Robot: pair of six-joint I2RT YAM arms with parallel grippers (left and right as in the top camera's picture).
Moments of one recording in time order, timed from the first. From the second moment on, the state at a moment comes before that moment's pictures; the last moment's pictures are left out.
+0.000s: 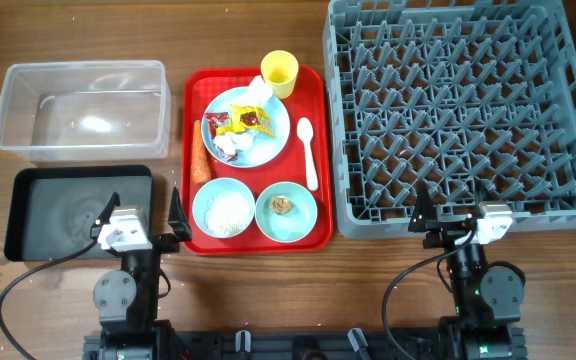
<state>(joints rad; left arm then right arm) 0.05 0.01 0.01 -0.07 -0.01 -0.09 0.05 0.02 0.01 0.00 -0.02 0.13</state>
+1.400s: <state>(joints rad) 0.05 1.19 0.91 -0.50 0.49 -0.12 0.05 0.02 0.01 0.00 -0.02 0.13</state>
